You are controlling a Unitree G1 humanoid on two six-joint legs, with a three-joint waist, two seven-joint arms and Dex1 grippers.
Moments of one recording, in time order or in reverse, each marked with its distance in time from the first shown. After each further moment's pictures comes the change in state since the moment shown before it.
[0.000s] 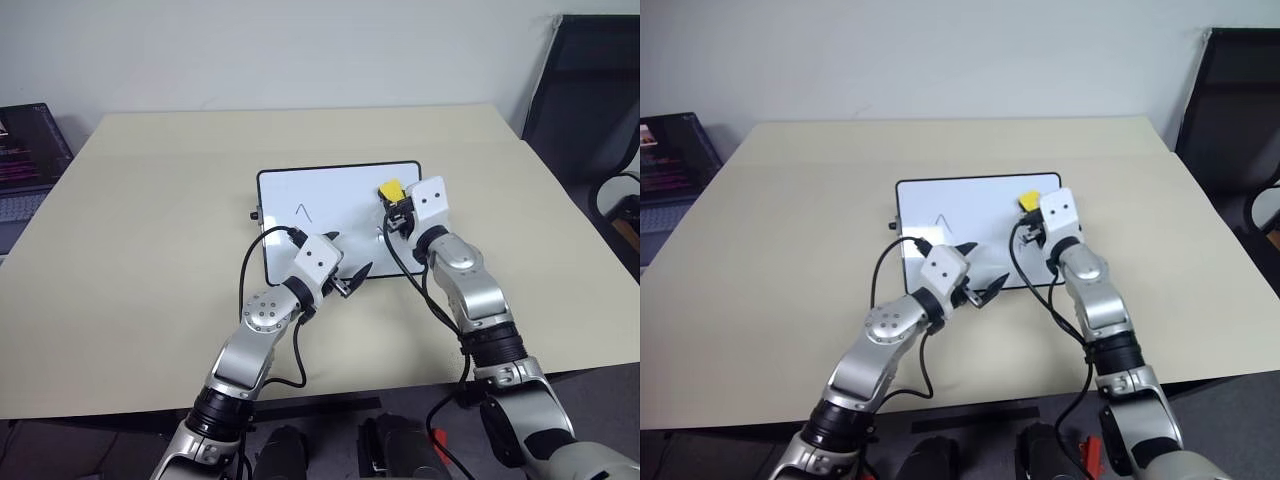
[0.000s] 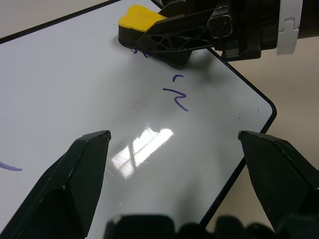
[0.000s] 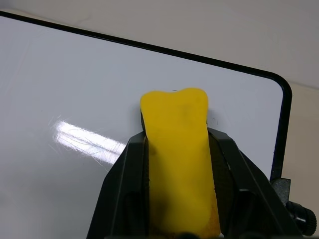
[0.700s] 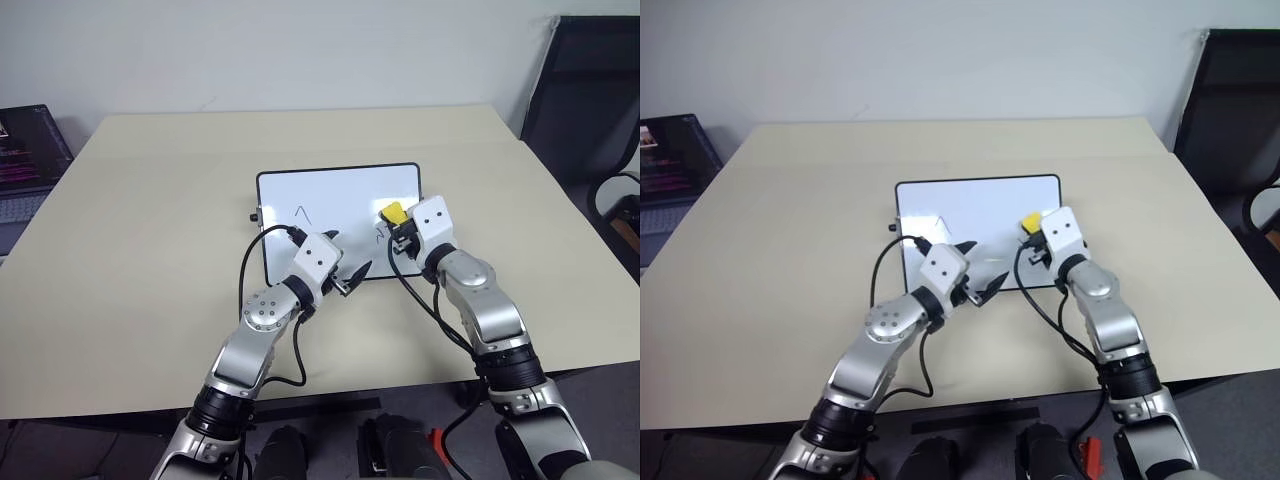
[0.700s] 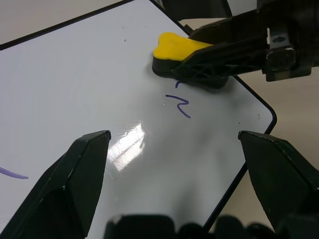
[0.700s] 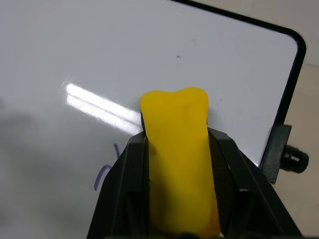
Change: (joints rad) left arm -0.007 -0.002 0.003 0.005 0.000 -0.002 0.002; right arm 0.097 -0.050 0.024 -0.167 -0.028 0.137 0.056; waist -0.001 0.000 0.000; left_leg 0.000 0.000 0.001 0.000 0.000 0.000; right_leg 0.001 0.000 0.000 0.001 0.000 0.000
